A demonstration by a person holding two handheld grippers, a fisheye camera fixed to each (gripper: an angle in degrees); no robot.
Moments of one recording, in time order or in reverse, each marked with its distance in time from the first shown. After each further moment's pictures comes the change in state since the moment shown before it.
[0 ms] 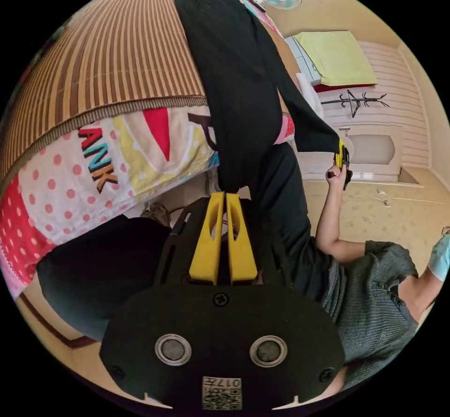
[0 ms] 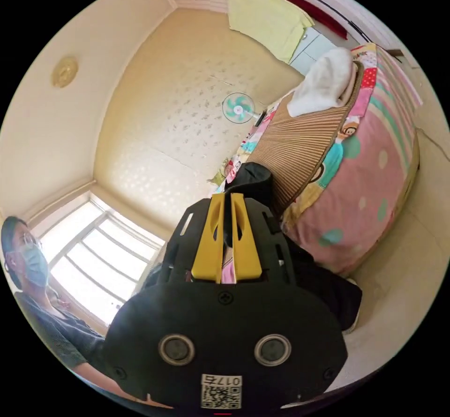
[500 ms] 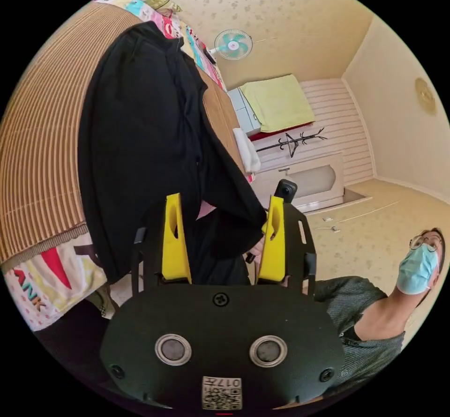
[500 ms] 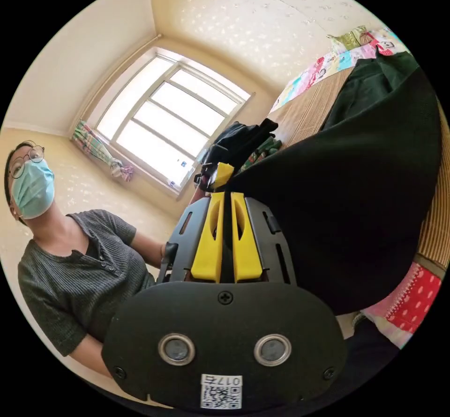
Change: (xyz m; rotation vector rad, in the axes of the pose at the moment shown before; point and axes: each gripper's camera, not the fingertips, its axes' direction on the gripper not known) left arm 0.050 -0.090 0.002 0.196 0.464 0.077; right arm -0.105 0.215 0.339 -0.986 -0.584 -0.292
